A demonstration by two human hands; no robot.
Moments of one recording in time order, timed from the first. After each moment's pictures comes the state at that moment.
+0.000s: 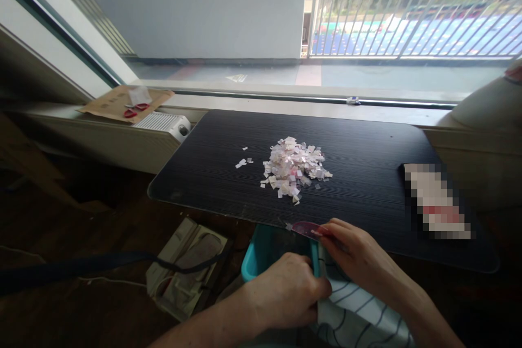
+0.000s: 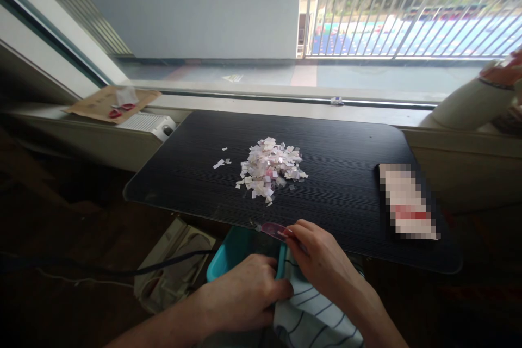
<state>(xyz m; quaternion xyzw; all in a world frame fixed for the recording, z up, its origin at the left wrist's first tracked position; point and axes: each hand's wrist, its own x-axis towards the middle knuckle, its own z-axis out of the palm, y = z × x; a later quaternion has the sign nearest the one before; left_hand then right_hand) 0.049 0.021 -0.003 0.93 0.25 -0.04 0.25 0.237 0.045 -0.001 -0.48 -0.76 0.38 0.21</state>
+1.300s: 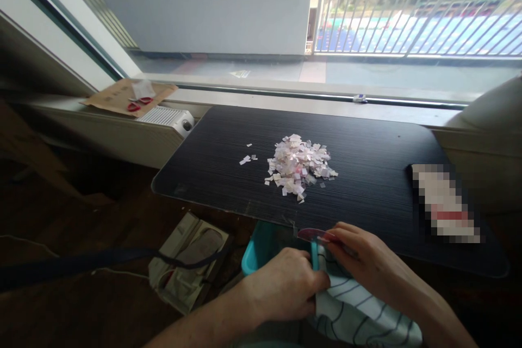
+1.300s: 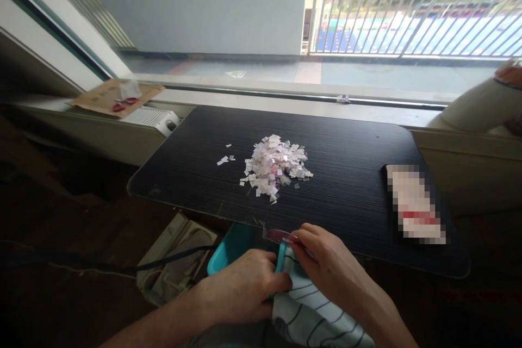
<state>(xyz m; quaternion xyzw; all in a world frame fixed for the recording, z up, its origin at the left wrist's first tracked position) 0.039 0.022 -0.004 0.94 0.26 -0.01 0.24 0.238 0.043 0.009 -0.47 -0.77 0.40 0.16</state>
